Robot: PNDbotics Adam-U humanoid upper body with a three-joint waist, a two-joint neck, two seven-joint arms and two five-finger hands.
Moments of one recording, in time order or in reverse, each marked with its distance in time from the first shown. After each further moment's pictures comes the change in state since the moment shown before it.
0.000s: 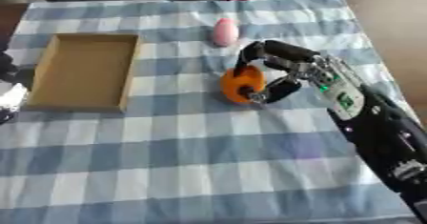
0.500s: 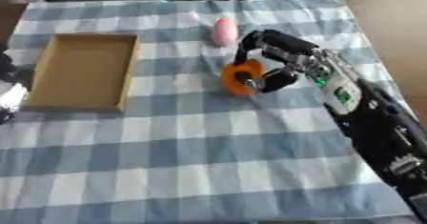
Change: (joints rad) left arm 0.000 0.000 0.000 0.000 0.001 0.000 -0.001; right arm -0.058 0.009 0.002 0.000 -0.001 -0.002 -0.062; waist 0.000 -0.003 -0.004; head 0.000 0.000
